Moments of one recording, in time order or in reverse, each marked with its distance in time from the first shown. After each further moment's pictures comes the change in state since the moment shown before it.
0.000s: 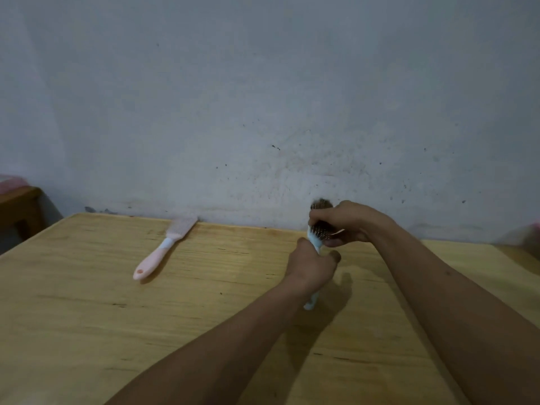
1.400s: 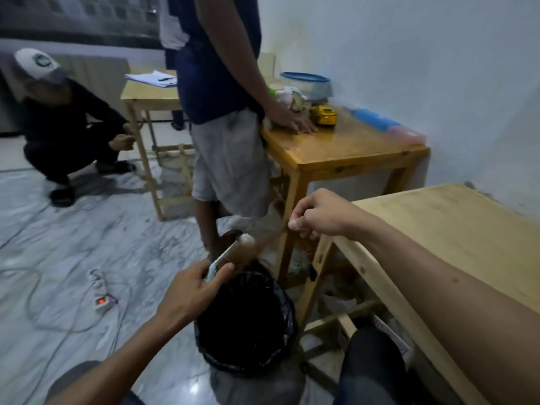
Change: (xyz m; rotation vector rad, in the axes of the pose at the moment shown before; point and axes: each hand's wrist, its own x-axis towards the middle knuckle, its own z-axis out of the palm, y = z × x) left_hand -0.500 -0.306 -0.369 0.459 1.259 -0.493; right_hand -0.279 -0.154 0.521 -0.558 -1.043 -0.975
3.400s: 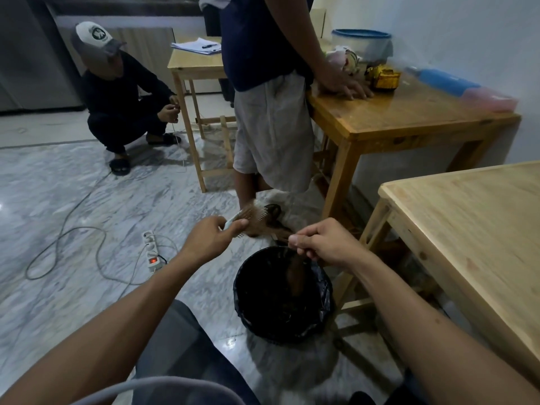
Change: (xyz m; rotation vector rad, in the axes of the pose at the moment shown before) left_hand 0.046 -0.043 -0.031 0.031 -0.062 -0.187; right_hand 0.023 0.040 0.122 0.392 -0.138 0.043
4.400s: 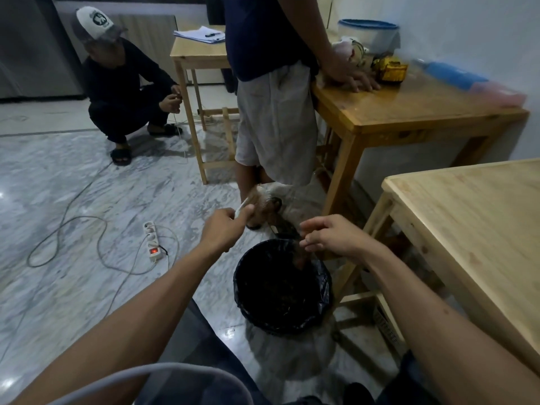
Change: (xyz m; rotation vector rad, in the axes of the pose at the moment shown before) left_hand 0.006 0.007 0.030 -0.280 0.026 -0.166; right_hand 0.004 0.003 -0.014 -0.006 -0.081 0.131
